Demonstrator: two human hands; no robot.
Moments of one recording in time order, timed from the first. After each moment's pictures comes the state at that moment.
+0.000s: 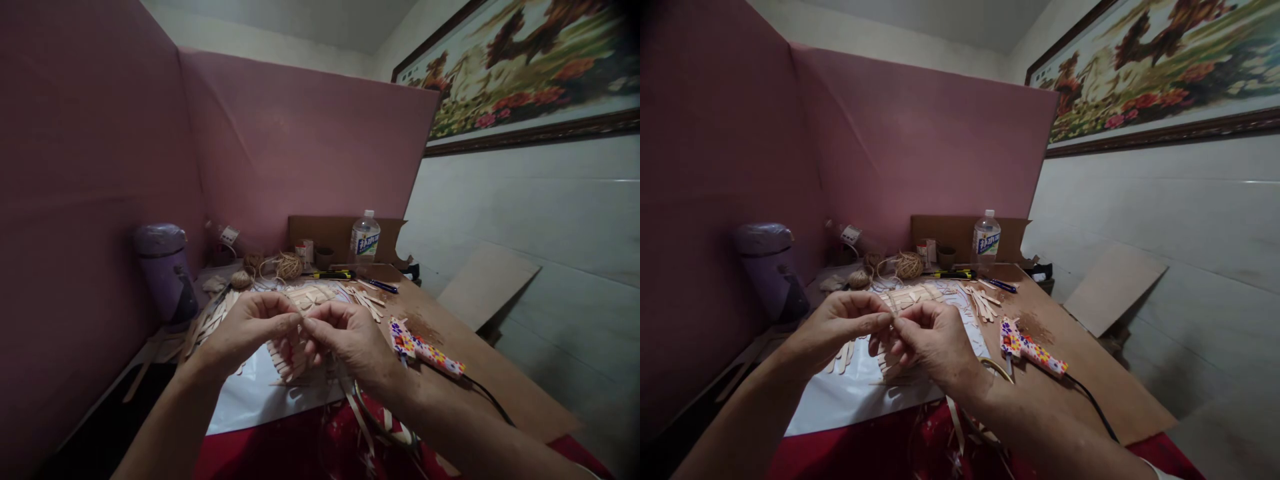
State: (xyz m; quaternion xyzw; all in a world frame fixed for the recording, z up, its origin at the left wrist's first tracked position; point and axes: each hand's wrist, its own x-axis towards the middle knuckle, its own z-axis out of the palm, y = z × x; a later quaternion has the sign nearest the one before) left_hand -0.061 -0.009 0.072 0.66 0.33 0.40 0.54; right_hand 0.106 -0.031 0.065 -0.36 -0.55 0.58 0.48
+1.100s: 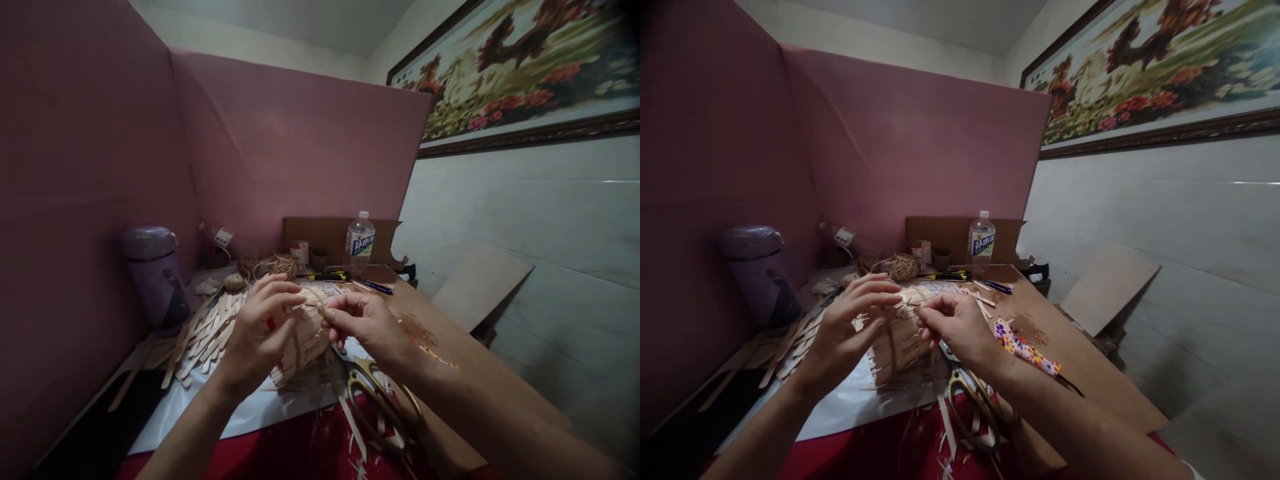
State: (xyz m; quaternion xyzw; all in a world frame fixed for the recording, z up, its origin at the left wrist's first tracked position) left_hand -0.037 -0.009 0.062 0.78 0.32 0.52 0.08; right_hand 0.145 -0.016 0.069 -0.38 -0.60 0.52 0.48
